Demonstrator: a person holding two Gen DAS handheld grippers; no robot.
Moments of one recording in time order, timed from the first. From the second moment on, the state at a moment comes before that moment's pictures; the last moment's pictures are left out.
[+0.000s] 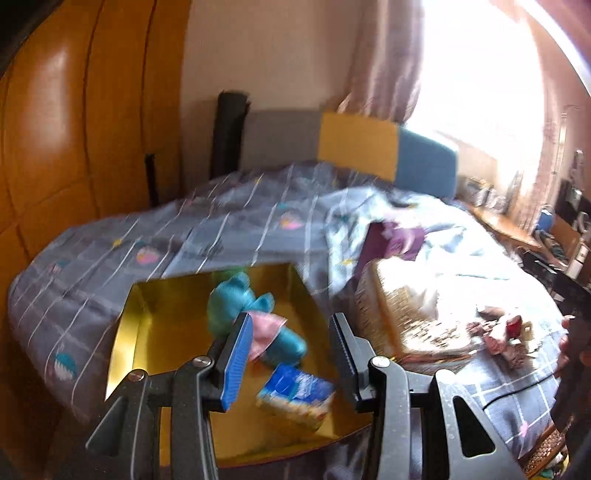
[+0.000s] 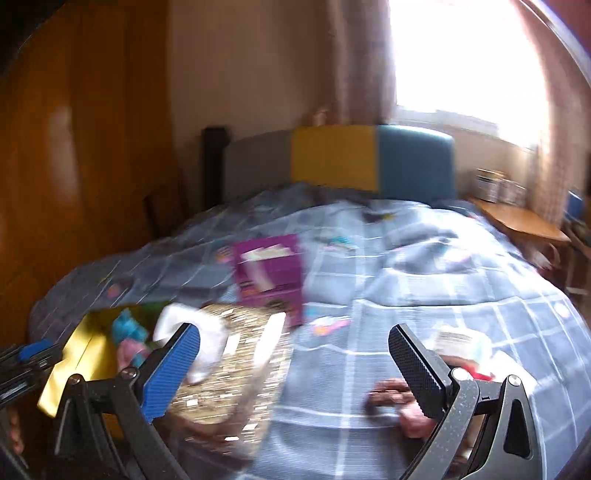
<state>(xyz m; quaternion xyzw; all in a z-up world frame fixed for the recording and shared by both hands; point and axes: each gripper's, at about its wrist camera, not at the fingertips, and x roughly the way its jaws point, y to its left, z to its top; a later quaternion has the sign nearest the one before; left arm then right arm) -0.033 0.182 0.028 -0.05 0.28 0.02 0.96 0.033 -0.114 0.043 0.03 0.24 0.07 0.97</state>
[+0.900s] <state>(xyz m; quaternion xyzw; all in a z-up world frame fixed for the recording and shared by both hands) 0.022 -0.057 0.037 0.09 0.34 -0.29 0.89 0.026 -0.372 -0.019 0.31 0.28 -0.17 0.89</state>
